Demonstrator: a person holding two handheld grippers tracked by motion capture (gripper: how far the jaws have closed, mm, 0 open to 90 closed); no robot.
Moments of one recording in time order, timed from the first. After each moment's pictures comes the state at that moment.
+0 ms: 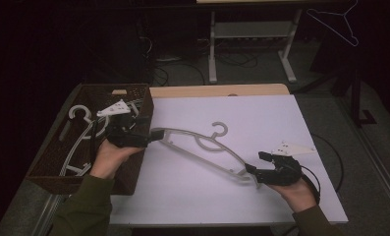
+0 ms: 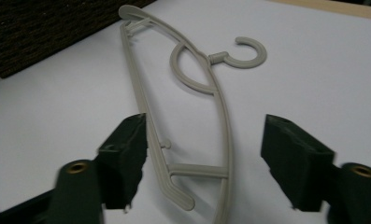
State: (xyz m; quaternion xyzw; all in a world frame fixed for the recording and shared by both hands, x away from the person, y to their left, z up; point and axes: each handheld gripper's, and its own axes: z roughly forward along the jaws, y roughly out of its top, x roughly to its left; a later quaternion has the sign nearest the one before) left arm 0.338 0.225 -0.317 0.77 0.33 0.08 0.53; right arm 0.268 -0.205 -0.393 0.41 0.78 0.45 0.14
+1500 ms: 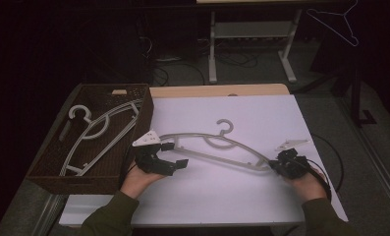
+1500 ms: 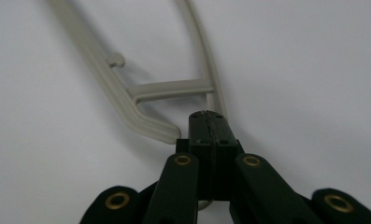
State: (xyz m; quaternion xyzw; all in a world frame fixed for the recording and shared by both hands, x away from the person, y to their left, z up) left arm 0.319 0.181 -0.396 0.79 0.31 0.05 0.52; right arm 0.305 -0.244 -0.425 0.46 0.83 0.27 0.17
